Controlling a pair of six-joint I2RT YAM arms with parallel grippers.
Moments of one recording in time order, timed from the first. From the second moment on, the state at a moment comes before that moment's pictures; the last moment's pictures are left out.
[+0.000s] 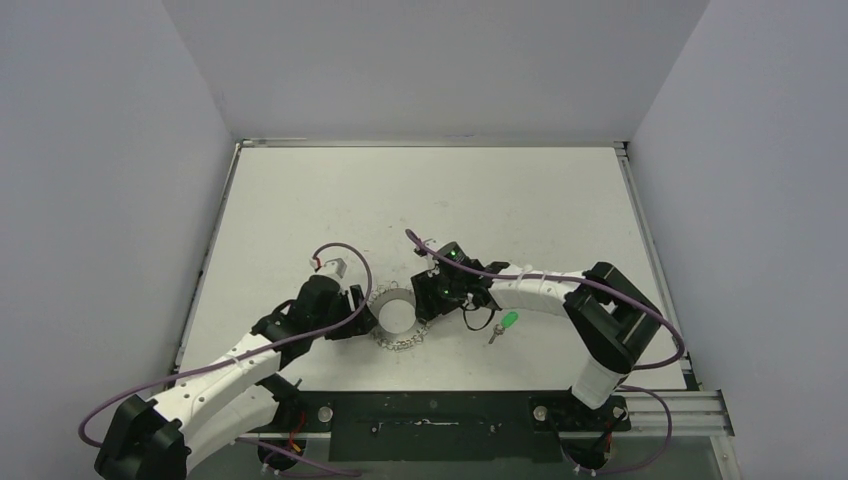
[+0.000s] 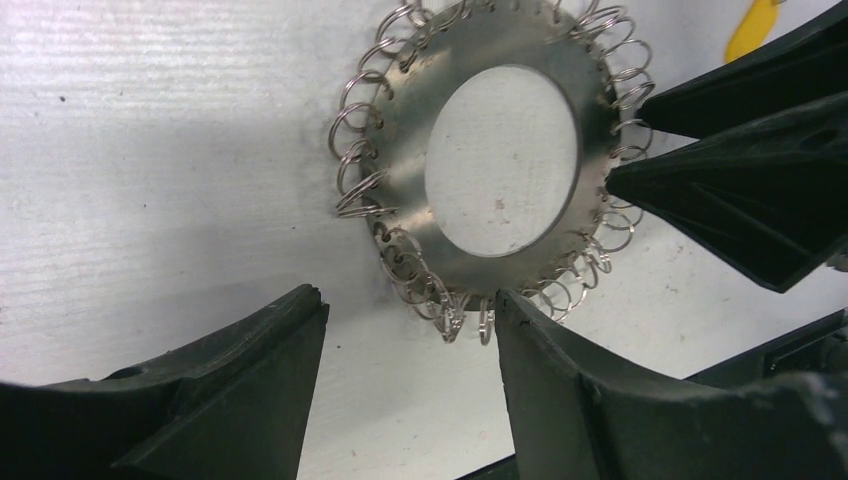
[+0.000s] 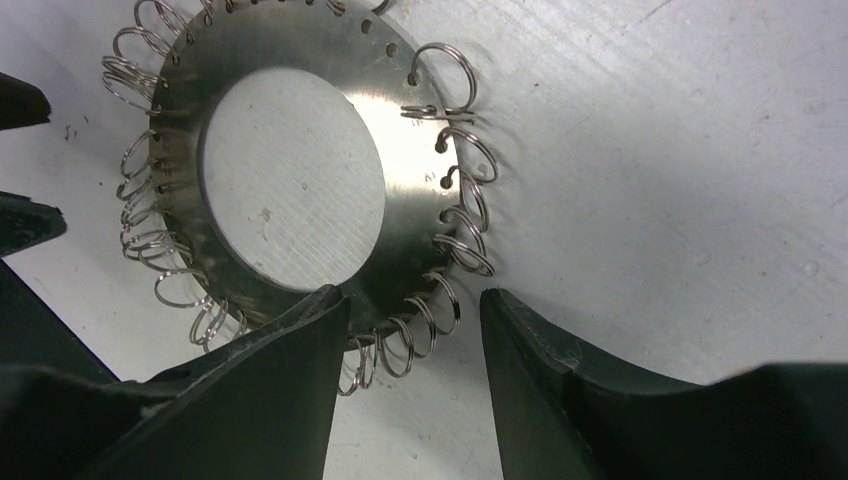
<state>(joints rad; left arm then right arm) -0.59 0.87 0.36 -0.31 0.01 -0.74 0.83 1.70 0.89 -0.10 -0.20 0.35</state>
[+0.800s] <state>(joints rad) -0.59 0.90 0.41 -0.34 -0.02 -0.70 0.83 1.69 0.87 -0.13 -0.19 0.43</state>
